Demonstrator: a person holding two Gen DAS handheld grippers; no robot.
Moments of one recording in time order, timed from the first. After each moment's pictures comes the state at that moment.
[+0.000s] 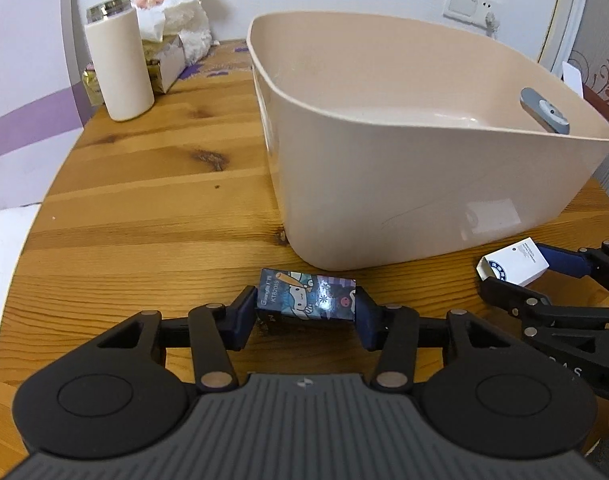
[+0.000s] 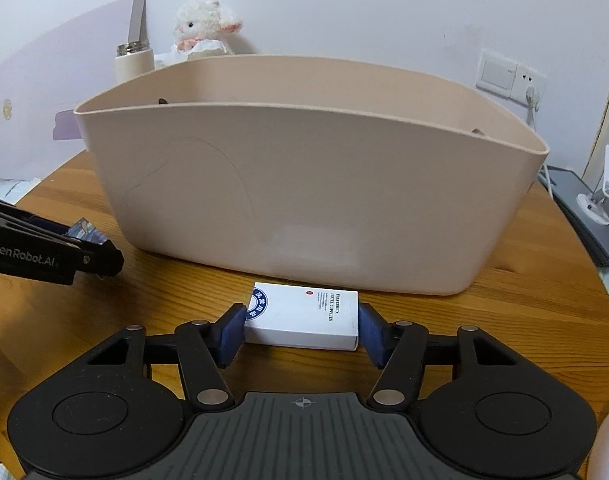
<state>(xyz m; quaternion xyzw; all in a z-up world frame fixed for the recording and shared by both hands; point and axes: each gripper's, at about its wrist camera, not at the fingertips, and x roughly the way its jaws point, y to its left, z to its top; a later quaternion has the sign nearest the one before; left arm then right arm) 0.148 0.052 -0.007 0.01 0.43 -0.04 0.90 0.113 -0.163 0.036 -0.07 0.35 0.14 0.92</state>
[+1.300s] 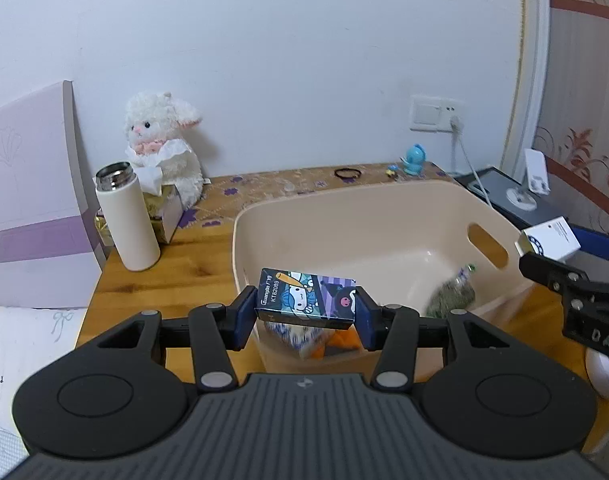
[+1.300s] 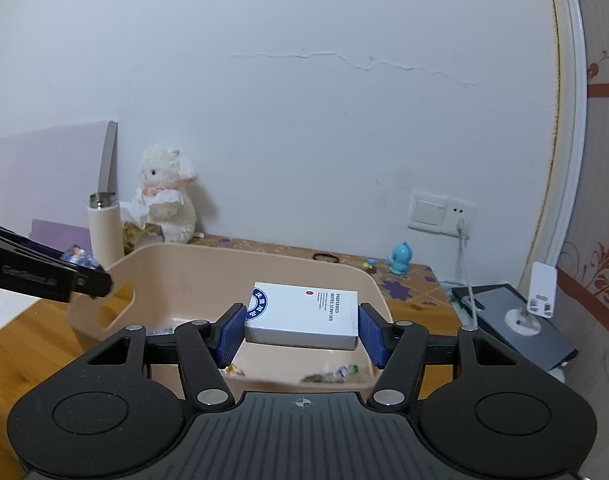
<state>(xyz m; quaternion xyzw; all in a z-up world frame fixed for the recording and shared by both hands) 0.145 0.027 0.106 0.03 0.29 -0.06 0.95 0.113 -0.204 0.144 -0.05 0.18 0.10 0.98</state>
